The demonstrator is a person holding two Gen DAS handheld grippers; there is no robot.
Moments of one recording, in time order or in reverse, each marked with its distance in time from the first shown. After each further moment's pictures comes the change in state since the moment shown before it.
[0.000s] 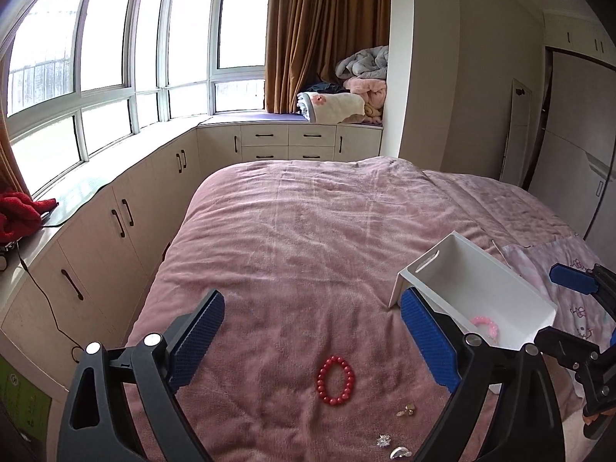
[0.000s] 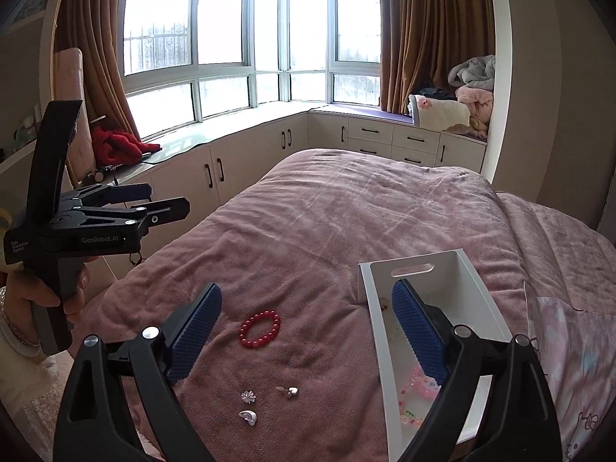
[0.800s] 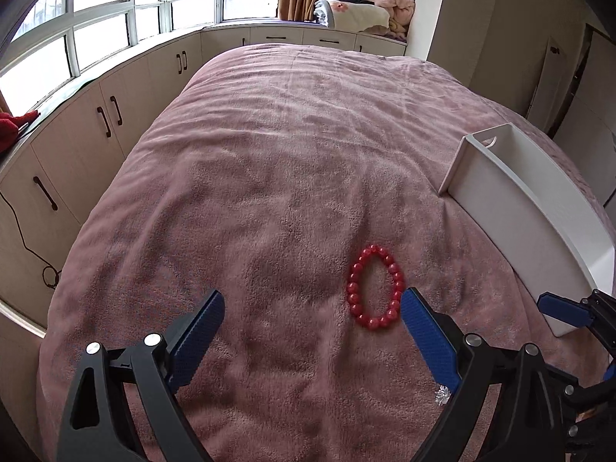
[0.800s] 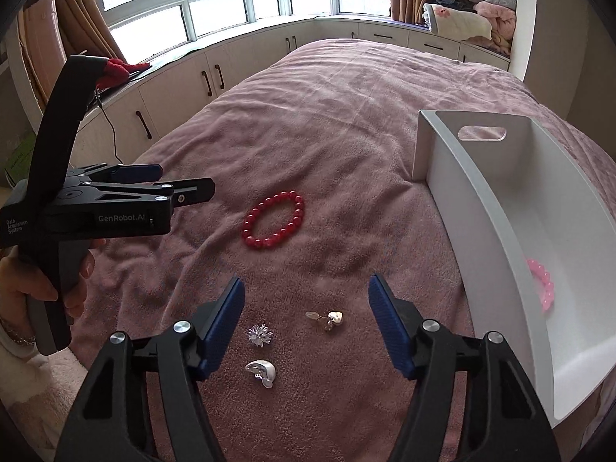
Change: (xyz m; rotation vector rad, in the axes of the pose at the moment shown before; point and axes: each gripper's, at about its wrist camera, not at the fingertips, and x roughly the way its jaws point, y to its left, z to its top) left arm 0.129 0.024 -0.115 -0.076 0.328 0.003; right arm 0.126 0.026 -0.106 0.069 0.333 0.038
